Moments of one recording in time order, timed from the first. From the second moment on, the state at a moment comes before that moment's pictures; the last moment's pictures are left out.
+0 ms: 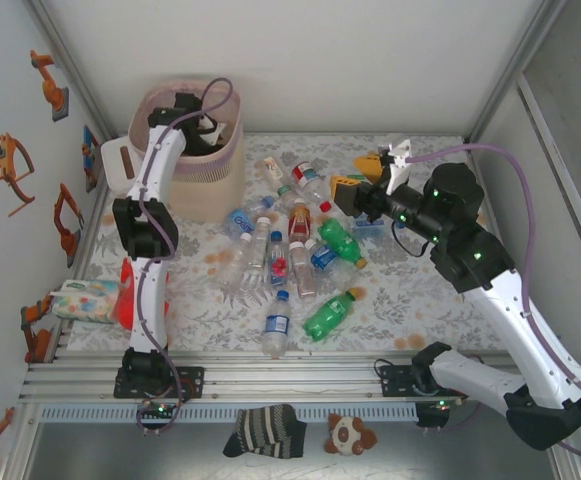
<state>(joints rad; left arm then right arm) -0.20 2.47 2.55 -1.36 0.36 0.09 0.56 0.99 1.25 -0.35 -0.31 0.14</state>
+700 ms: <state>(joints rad) -0.20 2.49 2.59 -1.41 0.35 0.08 0.56 0.96 1.26 -0.43 -0.19 0.14</state>
